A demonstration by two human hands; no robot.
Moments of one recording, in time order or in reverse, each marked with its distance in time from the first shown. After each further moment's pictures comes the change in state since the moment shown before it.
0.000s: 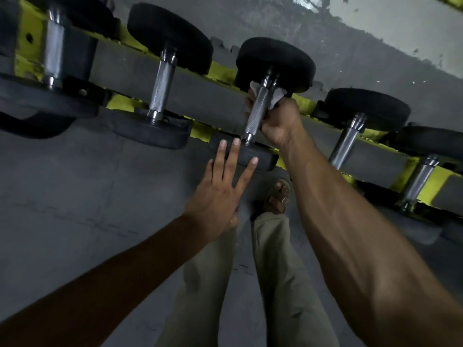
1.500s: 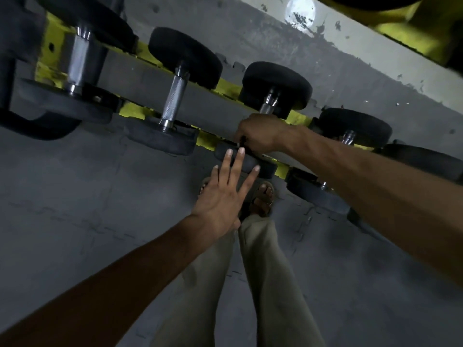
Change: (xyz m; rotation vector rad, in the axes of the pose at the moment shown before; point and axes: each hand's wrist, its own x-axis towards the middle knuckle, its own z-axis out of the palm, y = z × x) left_hand 0.003 -0.001 -0.008 0.000 -0.074 -0.011; right_hand -0.028 -0.012 0.019 -2.358 -0.457 -0.744
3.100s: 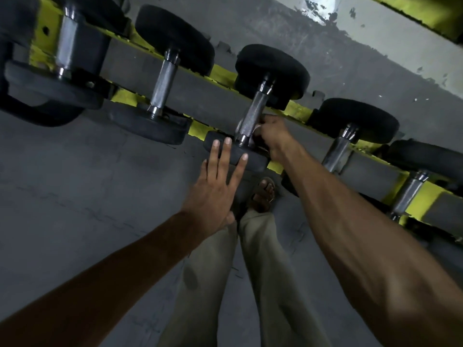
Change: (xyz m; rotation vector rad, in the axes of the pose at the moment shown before) left_hand 0.004 0.020 0.005 0.006 0.054 -0.120; right_hand -0.015 0.002 0.044 1.637 0.225 0.719
